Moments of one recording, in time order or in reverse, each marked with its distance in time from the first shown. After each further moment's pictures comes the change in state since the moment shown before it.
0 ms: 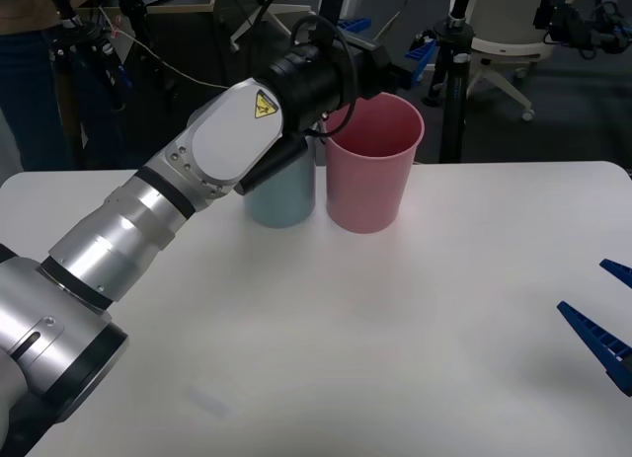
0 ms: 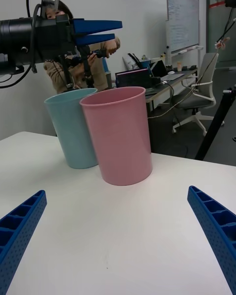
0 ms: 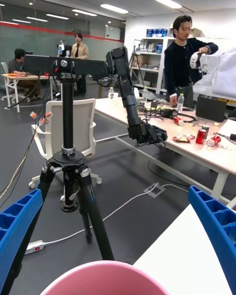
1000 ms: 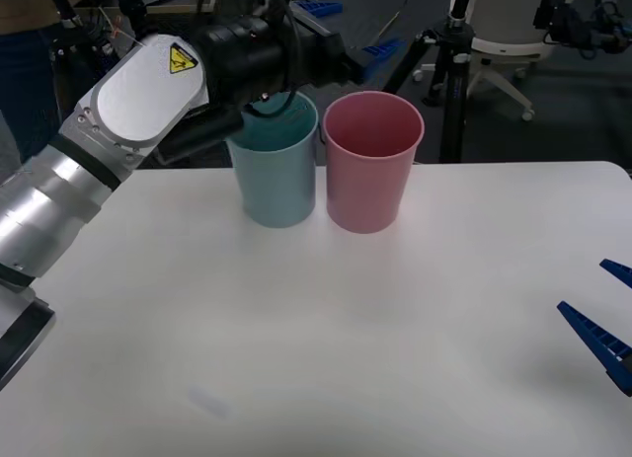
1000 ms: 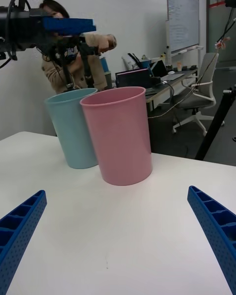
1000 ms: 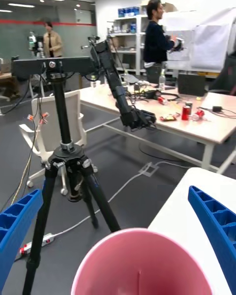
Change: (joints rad) right arm 0.000 0.000 0.000 0.000 0.000 0.000 0.000; left arm -0.005 0.238 -0.009 -0.130 0.266 -0.203 -0.172
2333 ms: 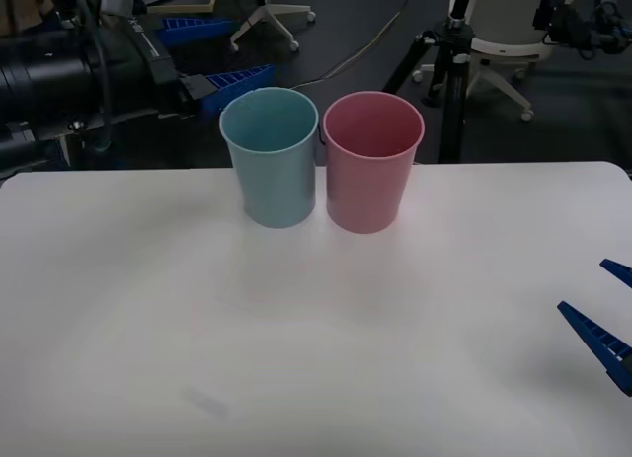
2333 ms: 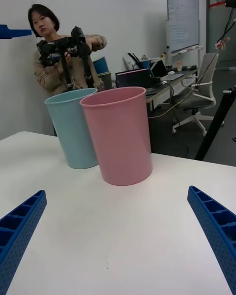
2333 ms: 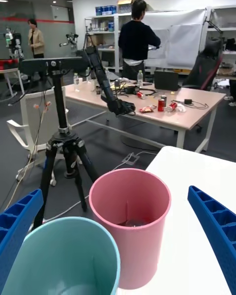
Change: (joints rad) right arm 0.000 0.000 0.000 0.000 0.000 0.000 0.000; left arm 0.323 0.555 0.072 -0.381 0.703 -0.100 -0.350
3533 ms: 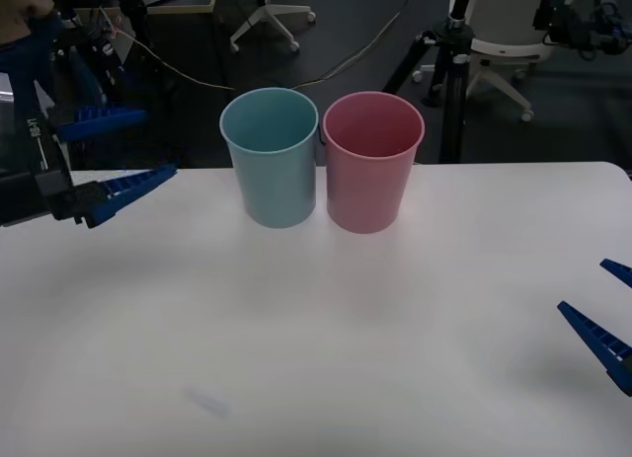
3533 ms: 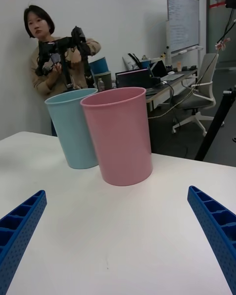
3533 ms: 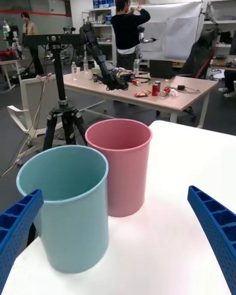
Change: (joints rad) right arm 0.000 0.000 0.000 0.000 0.000 0.000 0.000; left arm 0.524 -0.152 0.521 -0.044 -0.072 -0.405 -0.175
